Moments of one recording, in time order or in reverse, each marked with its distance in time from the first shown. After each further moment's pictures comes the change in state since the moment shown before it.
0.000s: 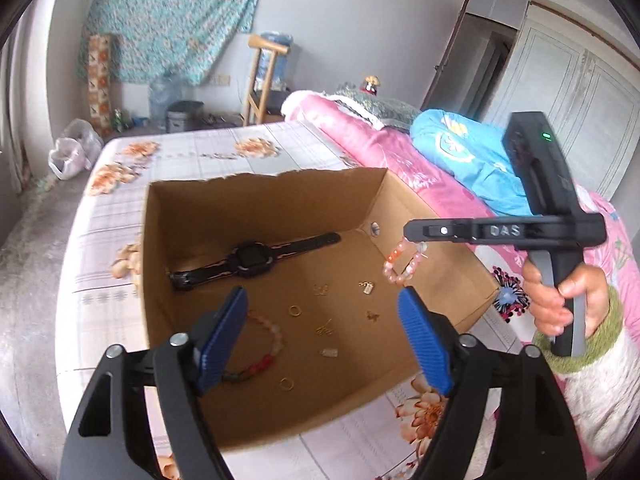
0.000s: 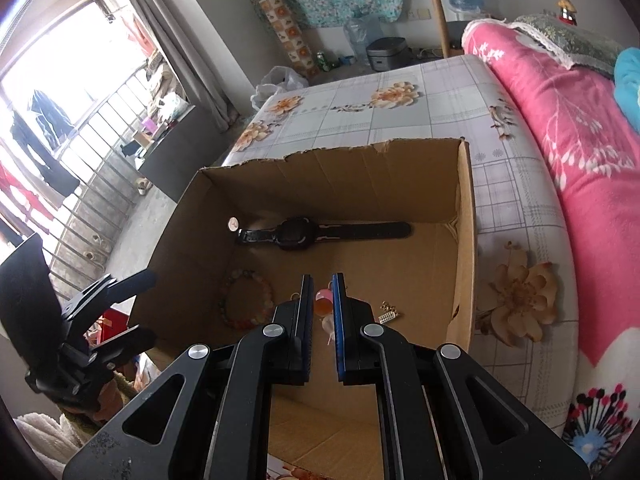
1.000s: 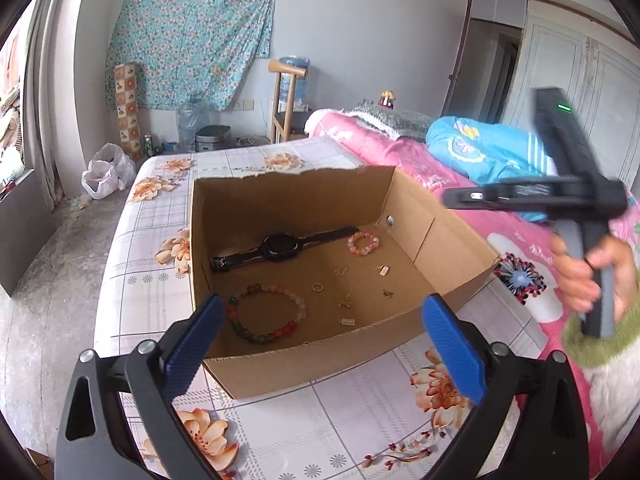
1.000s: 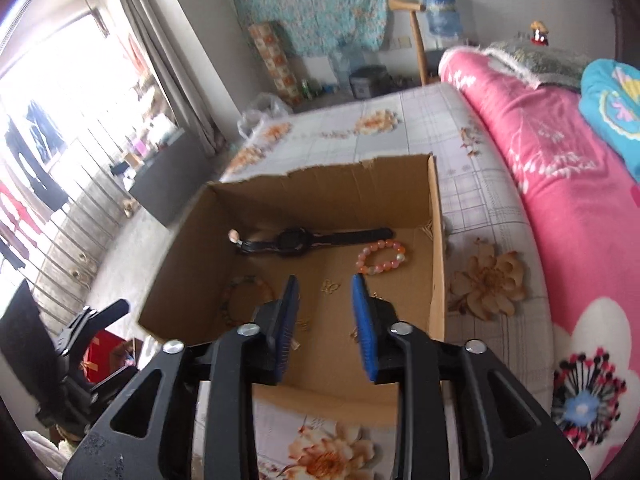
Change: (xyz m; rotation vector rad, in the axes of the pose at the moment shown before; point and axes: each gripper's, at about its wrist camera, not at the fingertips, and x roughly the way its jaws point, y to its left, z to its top) left arm -0.045 -0.022 -0.043 0.038 -0.083 0.124; right arm -0.055 0.019 -0.040 0.009 -0.150 -0.065
